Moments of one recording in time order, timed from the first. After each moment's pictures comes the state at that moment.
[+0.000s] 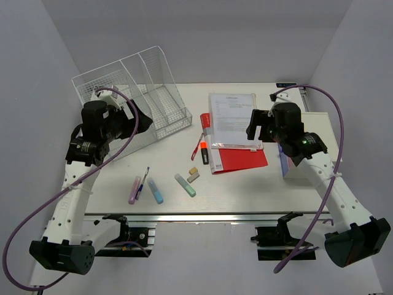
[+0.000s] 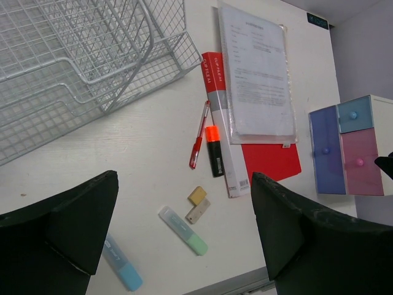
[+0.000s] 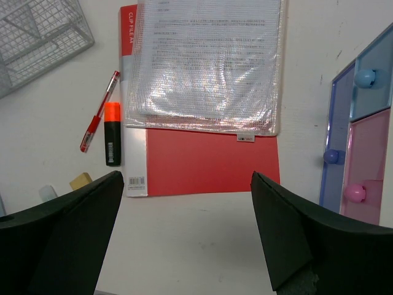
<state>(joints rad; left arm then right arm) -0.14 1.04 1.22 -0.62 0.21 -0.45 0.38 1.11 1.15 -0.63 0.09 0.28</state>
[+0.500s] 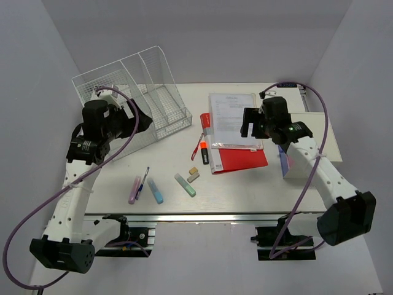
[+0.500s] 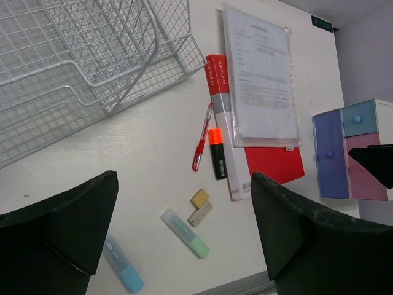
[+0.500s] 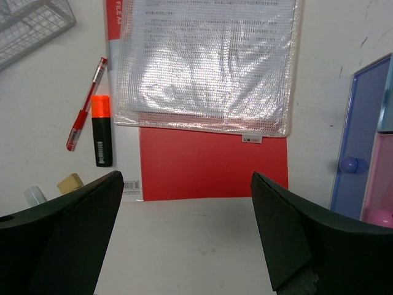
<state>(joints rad) -0.14 1.04 1.22 -0.62 0.19 -0.45 0.38 1.26 1.19 -0.61 0.07 0.28</state>
